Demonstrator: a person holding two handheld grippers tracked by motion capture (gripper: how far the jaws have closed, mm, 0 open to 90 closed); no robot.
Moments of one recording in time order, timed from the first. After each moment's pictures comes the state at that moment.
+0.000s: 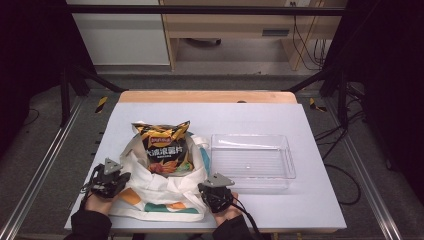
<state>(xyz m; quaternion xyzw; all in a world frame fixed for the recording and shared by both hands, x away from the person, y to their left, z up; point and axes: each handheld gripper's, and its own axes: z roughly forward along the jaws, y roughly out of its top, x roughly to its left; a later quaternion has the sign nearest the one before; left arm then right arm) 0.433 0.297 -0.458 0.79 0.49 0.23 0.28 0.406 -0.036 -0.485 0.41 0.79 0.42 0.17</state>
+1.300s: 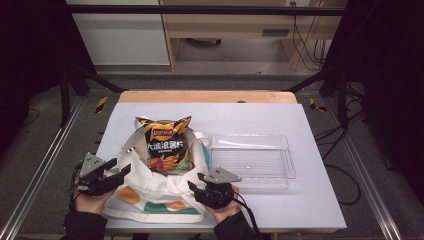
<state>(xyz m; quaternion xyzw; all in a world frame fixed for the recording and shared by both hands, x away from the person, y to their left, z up) 0.416 0.308 -0.417 0.72 0.48 0.27 0.42 0.405 -0.038 -0.449 0.37 0.76 0.51 0.15</state>
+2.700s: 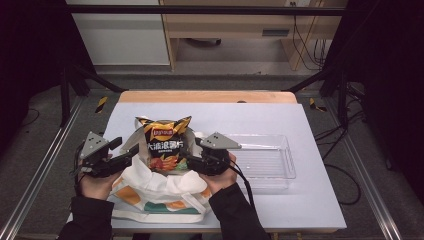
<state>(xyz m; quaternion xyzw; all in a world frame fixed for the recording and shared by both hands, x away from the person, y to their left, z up) 0.438 0.274 -0.359 0.70 0.46 0.29 0.47 0.454 -0.027 -0.373 0.36 0.73 0.55 0.19</state>
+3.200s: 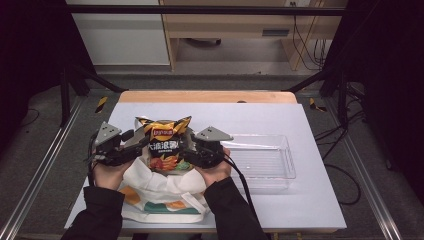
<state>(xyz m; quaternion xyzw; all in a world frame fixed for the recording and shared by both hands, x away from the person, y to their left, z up) 0.467 0.256 -0.361 0.71 0.46 0.27 0.47 0.475 -0.013 -0.379 0.37 0.74 0.53 0.19</state>
